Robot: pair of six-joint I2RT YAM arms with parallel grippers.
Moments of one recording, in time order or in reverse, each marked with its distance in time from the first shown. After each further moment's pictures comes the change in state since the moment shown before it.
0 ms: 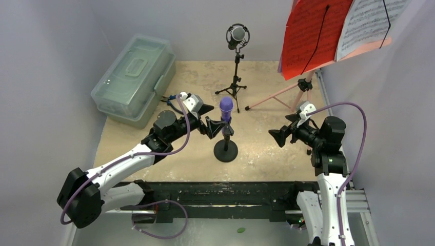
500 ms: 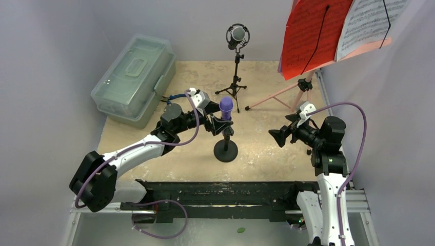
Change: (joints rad) left arm 0.060 0.195 0.049 0.188 0.250 -0.031; right arm 0.000 0.000 0.000 0.000 0.000 -0.002
